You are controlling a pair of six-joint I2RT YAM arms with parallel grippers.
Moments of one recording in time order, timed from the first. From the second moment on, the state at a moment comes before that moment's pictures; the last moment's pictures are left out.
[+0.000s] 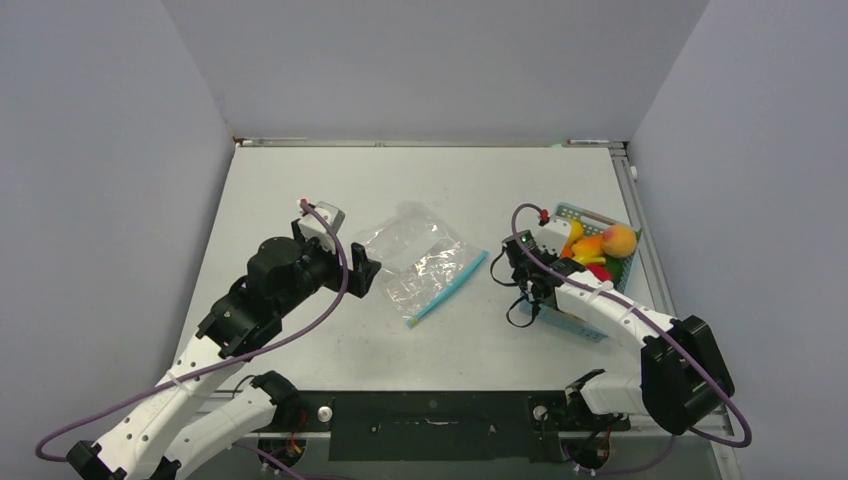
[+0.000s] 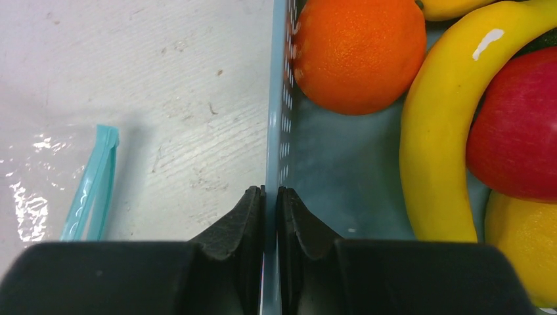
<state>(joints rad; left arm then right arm) -0.64 0.75 0.87 -0.44 -0.04 -0.22 0.51 1.28 0.74 -0.45 0.58 0.79</state>
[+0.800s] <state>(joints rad) -0.64 0.76 0.87 -0.44 -0.05 -0.22 0.64 1.23 0.67 -0.30 0.44 0.59</state>
